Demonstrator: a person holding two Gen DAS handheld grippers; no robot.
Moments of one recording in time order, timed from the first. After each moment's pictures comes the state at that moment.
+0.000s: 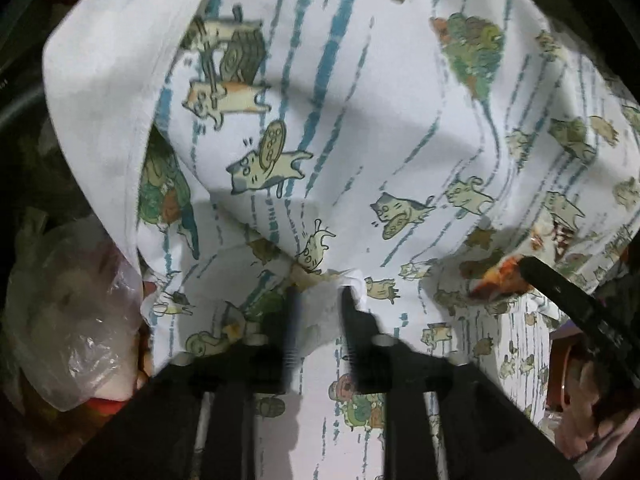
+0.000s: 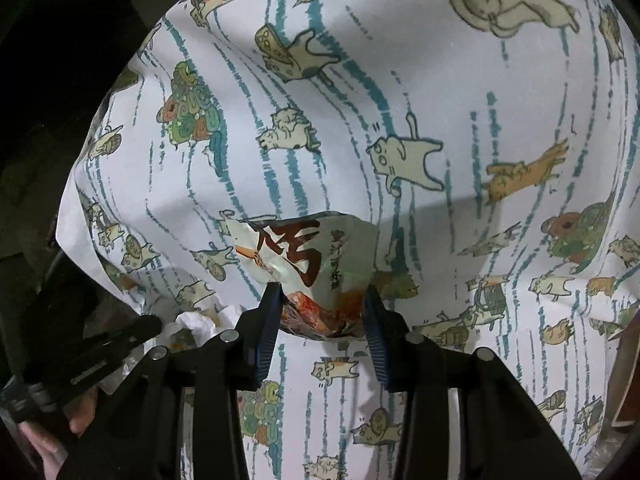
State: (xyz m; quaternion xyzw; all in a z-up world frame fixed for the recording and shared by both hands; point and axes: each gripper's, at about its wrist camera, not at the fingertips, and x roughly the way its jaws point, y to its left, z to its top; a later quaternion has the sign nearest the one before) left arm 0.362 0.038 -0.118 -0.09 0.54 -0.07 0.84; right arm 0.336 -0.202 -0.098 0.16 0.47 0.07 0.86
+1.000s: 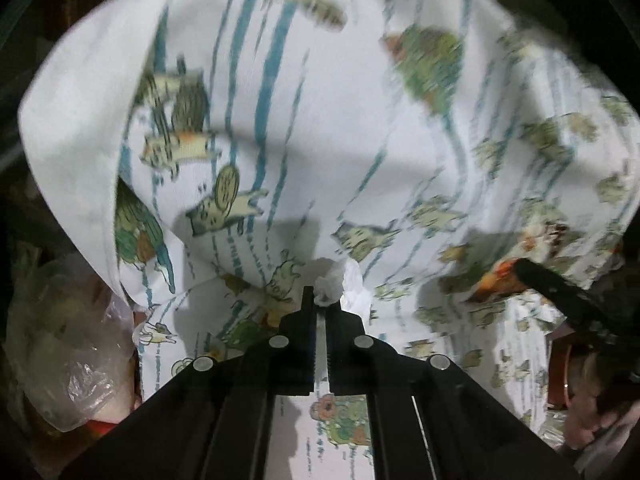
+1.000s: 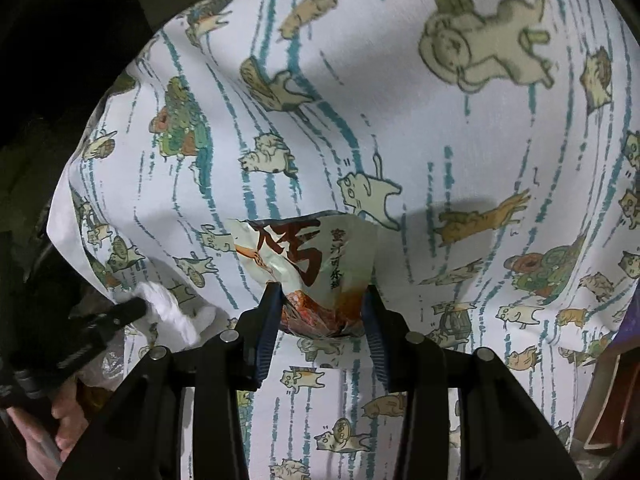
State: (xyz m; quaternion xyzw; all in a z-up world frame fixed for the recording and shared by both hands) left arm 0.360 0.021 -0.085 -0.07 0.49 -0.11 0.86; right arm 0.346 -0.219 -0.080 0.12 0.46 0.06 0.88
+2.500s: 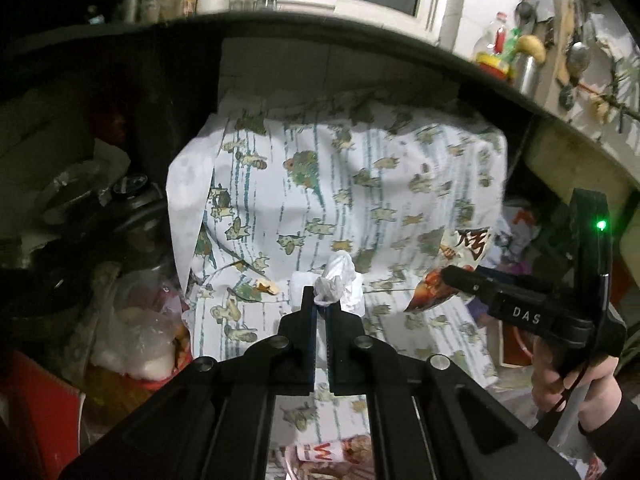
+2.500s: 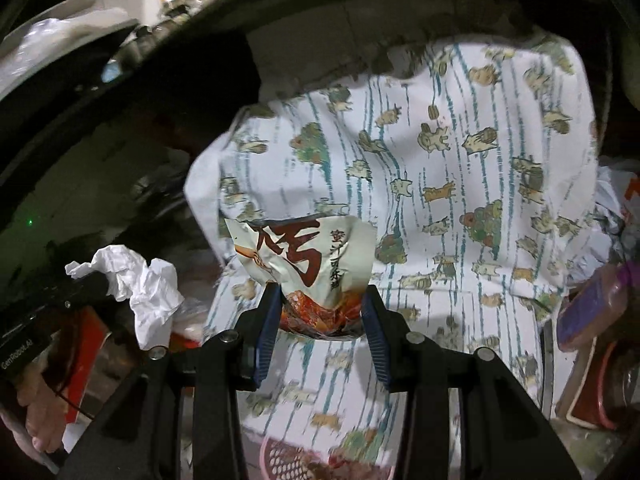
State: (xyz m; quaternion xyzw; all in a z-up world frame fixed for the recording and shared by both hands) left arm 0.108 0.017 0.082 -0.02 0.35 -0.14 0.93; right arm 0.149 -0.216 0.040 0.10 0.39 0.14 0.91
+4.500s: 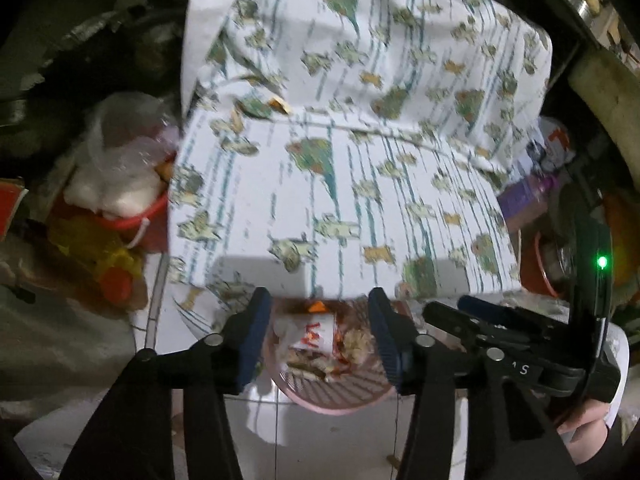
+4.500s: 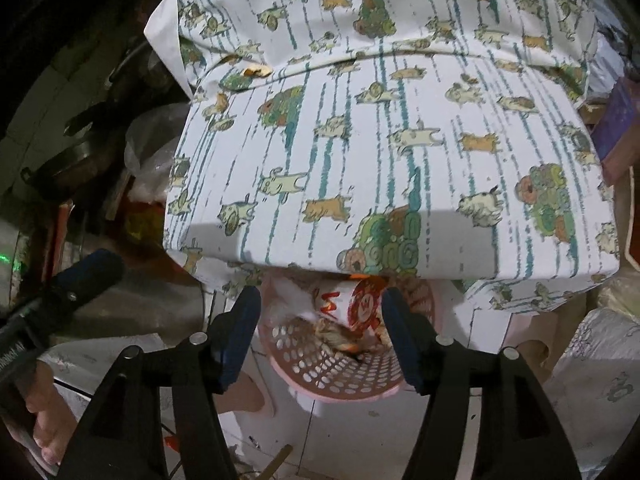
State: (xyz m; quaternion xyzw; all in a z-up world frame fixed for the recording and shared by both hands) left arm 0.047 0.014 -0.069 -0.07 0.52 -0.09 0.85; right arm 0.059 -0.201 -0.132 0.14 0.57 0.13 0.80
